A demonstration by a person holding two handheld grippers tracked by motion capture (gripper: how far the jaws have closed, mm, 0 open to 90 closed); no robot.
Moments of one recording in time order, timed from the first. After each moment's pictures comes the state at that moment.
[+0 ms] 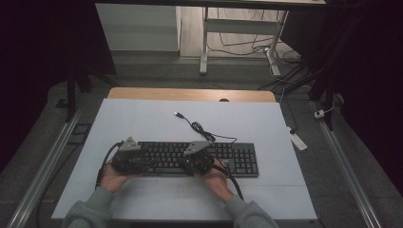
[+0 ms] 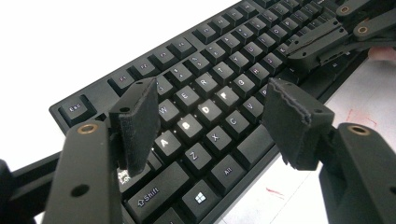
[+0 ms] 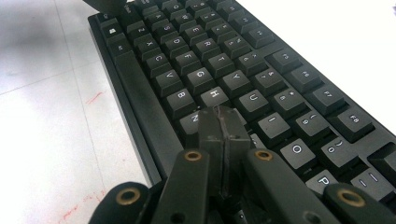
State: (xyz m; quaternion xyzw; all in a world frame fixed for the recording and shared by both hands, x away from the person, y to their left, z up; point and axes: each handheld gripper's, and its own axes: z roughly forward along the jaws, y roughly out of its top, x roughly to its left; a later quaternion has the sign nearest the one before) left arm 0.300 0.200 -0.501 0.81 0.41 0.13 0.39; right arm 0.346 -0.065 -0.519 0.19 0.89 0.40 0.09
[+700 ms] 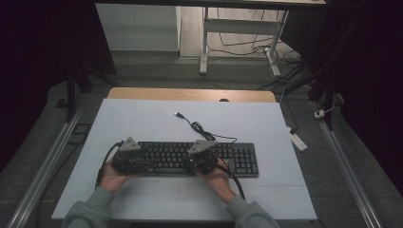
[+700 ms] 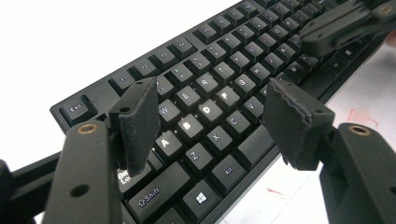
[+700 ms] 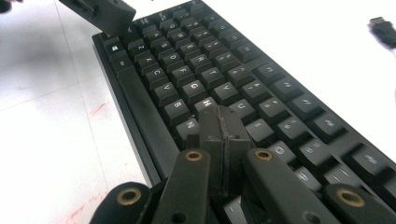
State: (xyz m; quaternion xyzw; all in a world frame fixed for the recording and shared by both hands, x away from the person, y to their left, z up) left arm 0.300 0.200 -0.501 0.81 0.41 0.13 0.39; right arm 0.343 -0.078 -0.509 0.20 0.88 0.43 0.10
